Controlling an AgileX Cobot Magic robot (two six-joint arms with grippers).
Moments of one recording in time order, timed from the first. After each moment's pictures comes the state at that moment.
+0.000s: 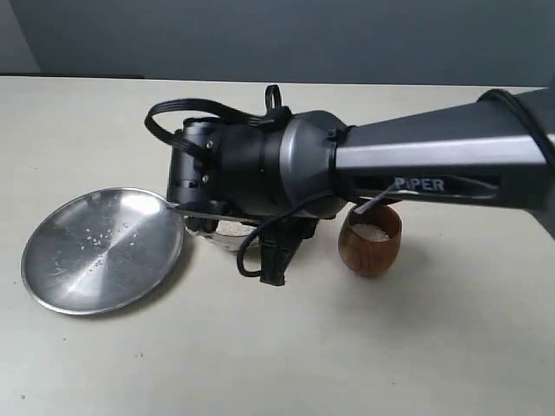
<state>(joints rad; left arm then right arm) -0.02 0.47 -0.53 0.00 0.54 -0.04 1.03 2.04 -1.43 -0.72 1.22 0.08</state>
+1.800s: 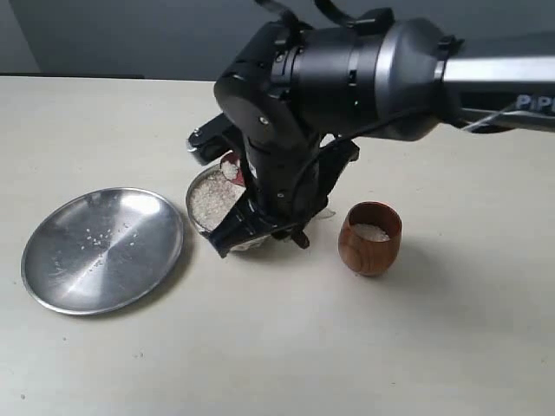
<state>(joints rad) -0.02 0.47 -0.53 0.00 0.54 -0.04 0.91 1.90 -1.43 -0.27 1.08 0.33</state>
